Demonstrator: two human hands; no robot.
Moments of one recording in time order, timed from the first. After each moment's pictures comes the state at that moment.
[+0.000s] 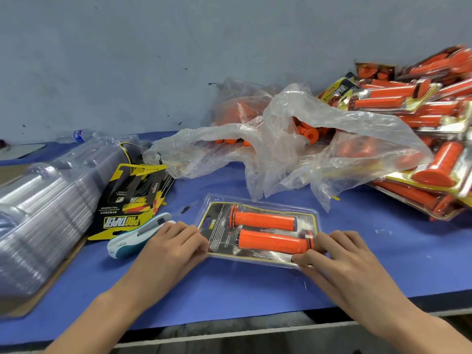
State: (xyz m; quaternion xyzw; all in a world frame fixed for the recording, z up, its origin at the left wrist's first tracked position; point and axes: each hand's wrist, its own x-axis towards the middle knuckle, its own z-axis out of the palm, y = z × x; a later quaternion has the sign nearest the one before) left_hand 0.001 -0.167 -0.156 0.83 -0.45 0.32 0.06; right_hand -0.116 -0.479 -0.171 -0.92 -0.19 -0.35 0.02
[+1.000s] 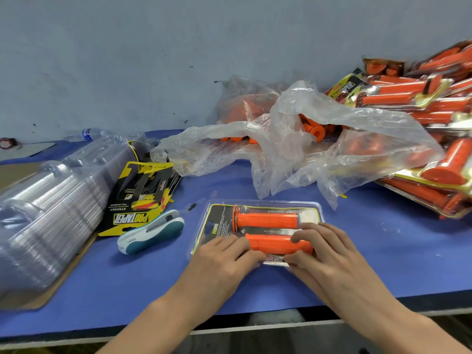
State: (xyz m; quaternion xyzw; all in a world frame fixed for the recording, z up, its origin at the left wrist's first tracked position) left_hand -0.035 -0.221 -0.169 0.79 -0.51 0.33 0.07; right_hand -0.110 -0.453 -0.173 -0.91 -0.21 -0.37 0.01
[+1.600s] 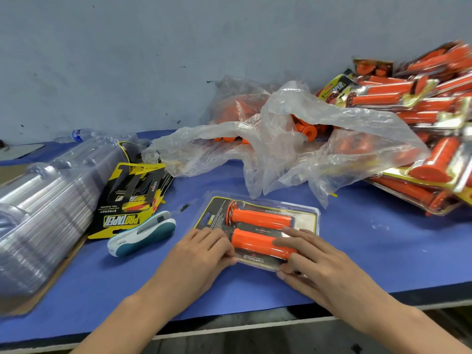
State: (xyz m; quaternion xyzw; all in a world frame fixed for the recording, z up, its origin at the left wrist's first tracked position) left_hand -0.020 -0.203 -0.164 0.82 -0.48 0.30 0.07; right_hand -0.114 -0.459 -0.164 -0.92 -0.27 -0.28 0.08
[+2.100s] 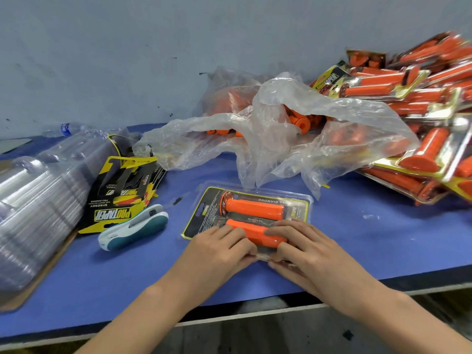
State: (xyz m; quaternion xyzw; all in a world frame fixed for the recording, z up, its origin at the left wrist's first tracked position) left_hand -0.034 -0.238 -0.160 0.79 -0.53 0.30 0.06; right_hand -0.112 -0.458 -0.166 -0.92 -0.26 -0.27 0.06
